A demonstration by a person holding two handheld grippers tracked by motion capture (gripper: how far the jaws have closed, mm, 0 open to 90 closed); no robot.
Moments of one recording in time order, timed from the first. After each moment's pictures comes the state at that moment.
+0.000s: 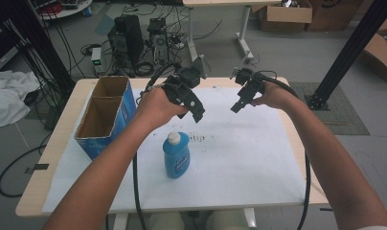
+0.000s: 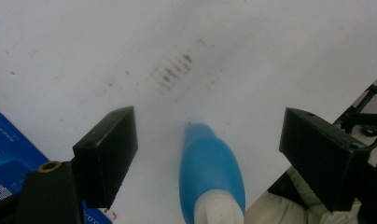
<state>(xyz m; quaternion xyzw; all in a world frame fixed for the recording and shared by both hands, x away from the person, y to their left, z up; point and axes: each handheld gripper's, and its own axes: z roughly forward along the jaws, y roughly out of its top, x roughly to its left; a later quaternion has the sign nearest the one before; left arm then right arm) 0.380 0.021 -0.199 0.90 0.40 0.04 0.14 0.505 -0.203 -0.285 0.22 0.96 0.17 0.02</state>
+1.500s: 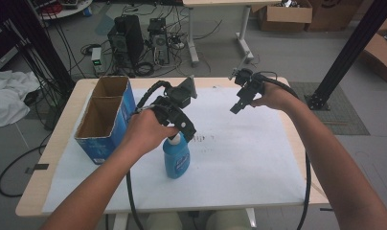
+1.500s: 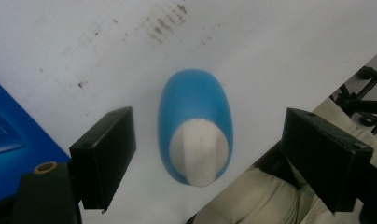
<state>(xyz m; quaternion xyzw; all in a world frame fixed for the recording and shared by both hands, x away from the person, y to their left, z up) 0.340 0.037 -0.221 0.90 0.43 0.03 0.11 0.499 -0.201 -0.282 0.21 0.96 0.17 0.02</state>
